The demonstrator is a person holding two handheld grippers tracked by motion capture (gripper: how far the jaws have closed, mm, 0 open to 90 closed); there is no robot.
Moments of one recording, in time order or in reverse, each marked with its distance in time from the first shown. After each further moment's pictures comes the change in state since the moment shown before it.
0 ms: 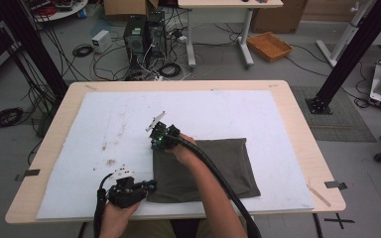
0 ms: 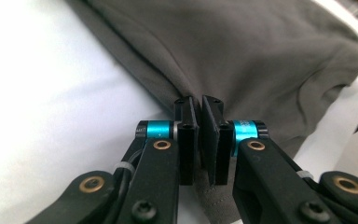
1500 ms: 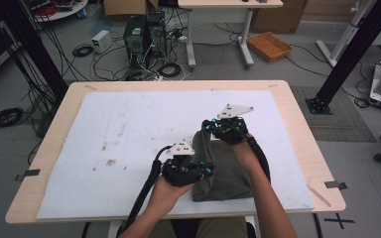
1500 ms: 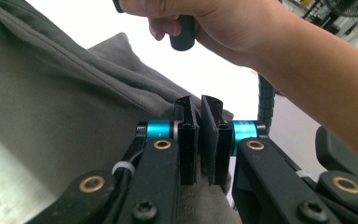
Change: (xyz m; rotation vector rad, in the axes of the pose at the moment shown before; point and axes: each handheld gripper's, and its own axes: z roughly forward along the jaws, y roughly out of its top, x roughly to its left) left arm -0.116 0.101 0.073 0.030 -0.296 0.192; right arm -0.054 -0.112 -0.156 -0.355 -0.172 0.213
